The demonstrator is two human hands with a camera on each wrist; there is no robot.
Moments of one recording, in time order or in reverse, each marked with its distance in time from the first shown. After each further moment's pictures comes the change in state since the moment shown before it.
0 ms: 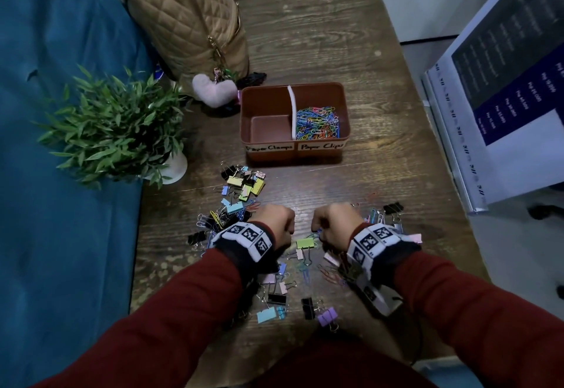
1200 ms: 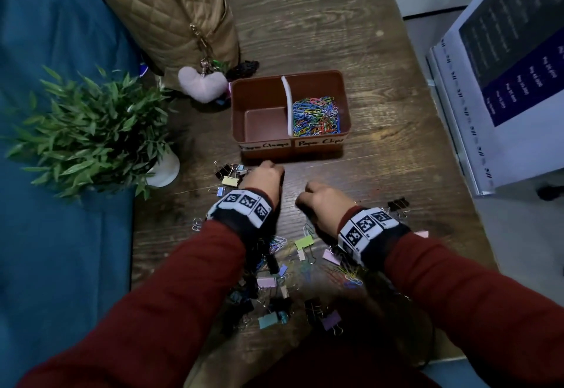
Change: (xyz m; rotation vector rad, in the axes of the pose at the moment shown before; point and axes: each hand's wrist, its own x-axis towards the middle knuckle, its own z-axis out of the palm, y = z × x) left_hand 0.052 -0.013 -0.037 0.101 0.217 -0.029; right_hand 0.033 -0.006 -0.005 -0.182 0.093 -0.247
